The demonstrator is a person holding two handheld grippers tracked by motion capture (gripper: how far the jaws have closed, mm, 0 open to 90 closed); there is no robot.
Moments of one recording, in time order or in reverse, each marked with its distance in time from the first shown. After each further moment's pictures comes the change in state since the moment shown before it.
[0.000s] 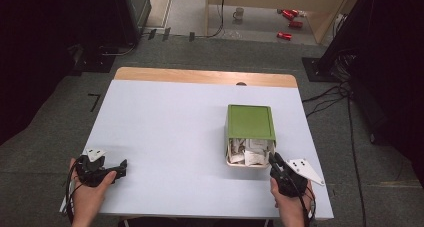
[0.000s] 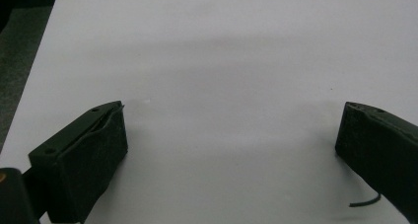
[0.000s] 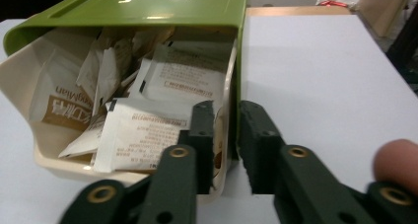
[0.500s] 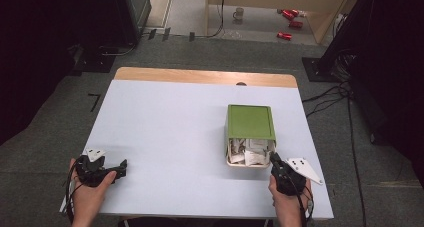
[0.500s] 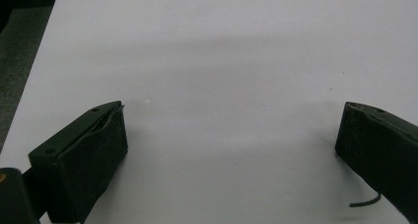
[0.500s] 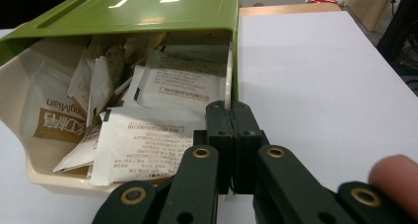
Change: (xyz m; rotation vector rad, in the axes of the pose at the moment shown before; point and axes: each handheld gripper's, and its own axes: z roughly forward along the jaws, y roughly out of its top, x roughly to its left) left arm 0.000 0.000 0.000 -0.002 0.000 0.000; right arm 0.003 0.000 0.004 -0.001 -0.030 0.036
